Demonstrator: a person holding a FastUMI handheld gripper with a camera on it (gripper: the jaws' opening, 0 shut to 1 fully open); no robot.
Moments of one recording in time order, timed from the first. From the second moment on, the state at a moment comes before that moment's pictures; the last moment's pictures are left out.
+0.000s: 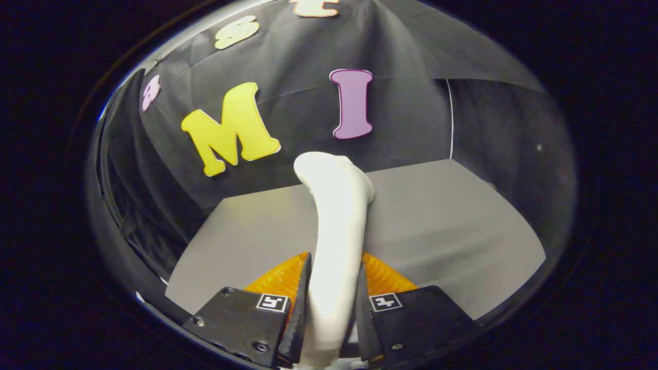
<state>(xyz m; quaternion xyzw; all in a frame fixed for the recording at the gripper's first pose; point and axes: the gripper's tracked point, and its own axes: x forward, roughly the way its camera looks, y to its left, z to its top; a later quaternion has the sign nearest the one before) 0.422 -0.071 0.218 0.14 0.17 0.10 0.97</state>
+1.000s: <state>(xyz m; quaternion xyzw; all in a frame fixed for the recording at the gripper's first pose) 0.273 0.031 0.332 0.06 0.04 0.14 0.99</state>
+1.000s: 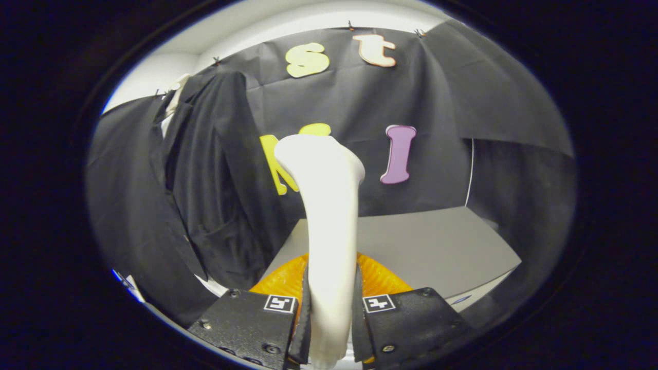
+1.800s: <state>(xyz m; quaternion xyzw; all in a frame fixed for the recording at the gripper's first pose) 0.216 0.188 0.465 0.01 -0.07 0.10 0.99</state>
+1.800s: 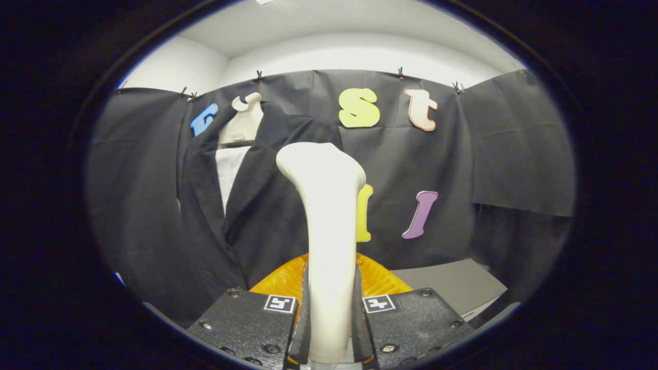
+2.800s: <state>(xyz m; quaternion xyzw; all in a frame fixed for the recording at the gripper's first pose) 0.221 0.233 0.412 -0.04 -0.02 0.06 1.00</state>
